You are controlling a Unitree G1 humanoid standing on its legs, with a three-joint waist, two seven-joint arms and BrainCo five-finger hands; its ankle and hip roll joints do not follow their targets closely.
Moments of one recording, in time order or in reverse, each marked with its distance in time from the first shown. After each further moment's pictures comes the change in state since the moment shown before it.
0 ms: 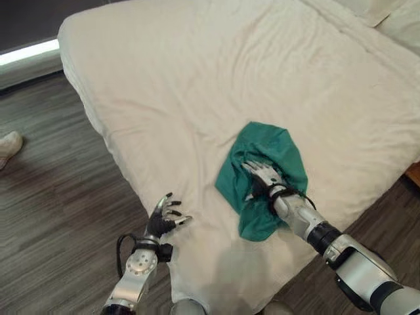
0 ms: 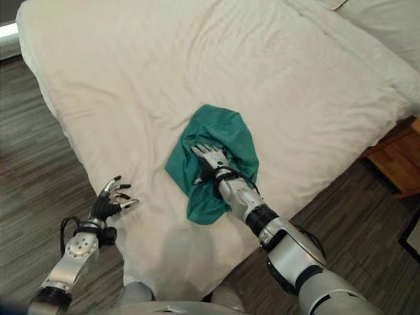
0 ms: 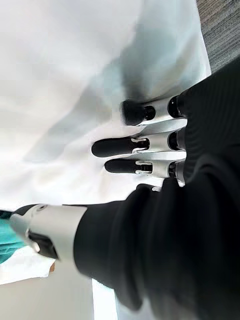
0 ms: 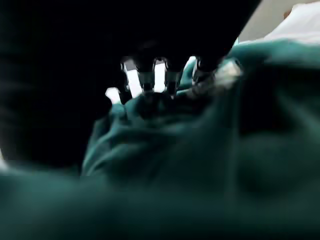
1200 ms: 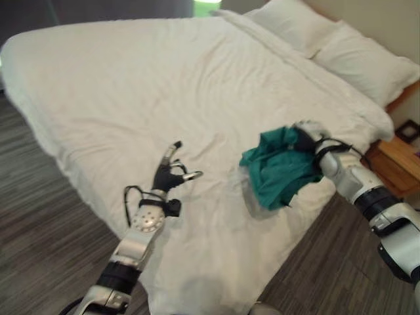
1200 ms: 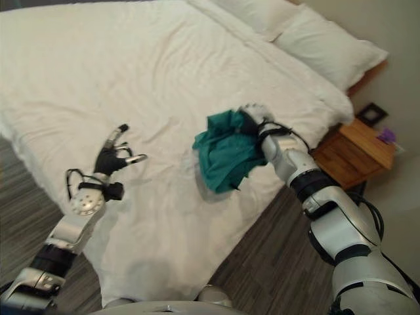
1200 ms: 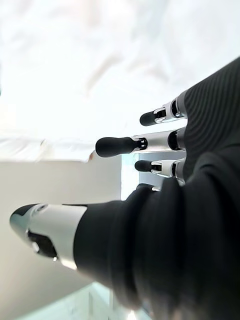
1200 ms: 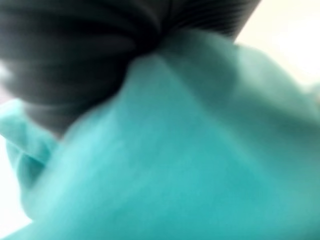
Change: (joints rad) left arm -0.184 0.013 -0.088 -0.131 -0.071 0.000 0.027; right arm -0.037 -0.083 -0.122 0.009 0.157 0.003 0.021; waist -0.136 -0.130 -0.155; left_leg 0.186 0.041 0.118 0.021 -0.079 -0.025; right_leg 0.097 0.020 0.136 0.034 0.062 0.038
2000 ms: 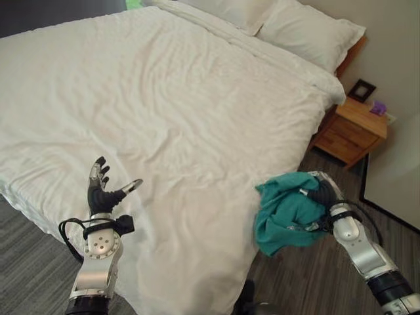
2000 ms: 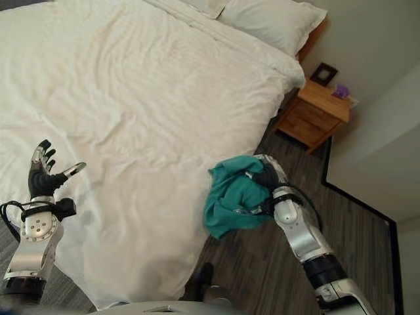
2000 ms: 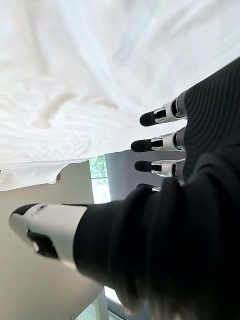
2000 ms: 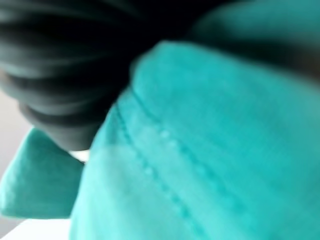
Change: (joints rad) left arm 0.237 0.055 0.415 -0.096 0.053 0.003 0.116; right arm 0.611 -0.199 -0.414 -0.640 0.283 -0.087 0.046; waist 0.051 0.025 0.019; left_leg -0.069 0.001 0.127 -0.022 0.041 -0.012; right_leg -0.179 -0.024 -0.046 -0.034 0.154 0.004
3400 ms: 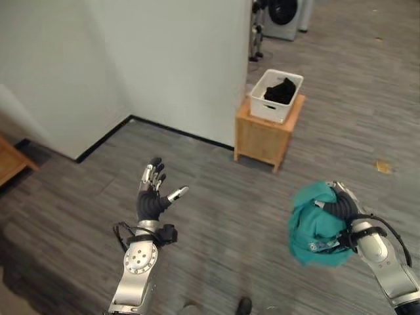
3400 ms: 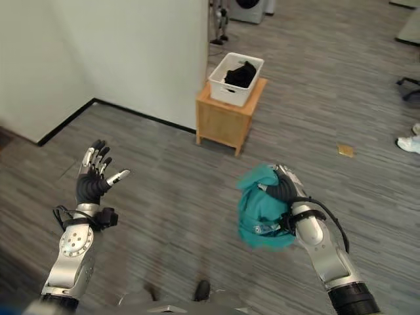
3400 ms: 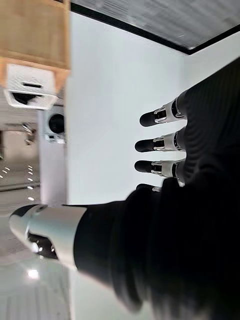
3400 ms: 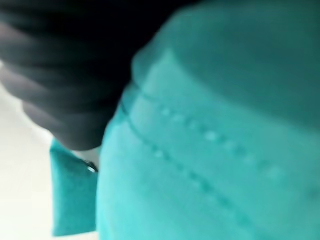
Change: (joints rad) left arm 0.073 -0.205 -0.225 -0.187 -0.059 -0.115 -0.071; right arm 0.170 -0.095 -0.046 -0.156 0.019 -0.079 0.076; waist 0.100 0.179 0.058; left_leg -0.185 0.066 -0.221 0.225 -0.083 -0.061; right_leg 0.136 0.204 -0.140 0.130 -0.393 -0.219
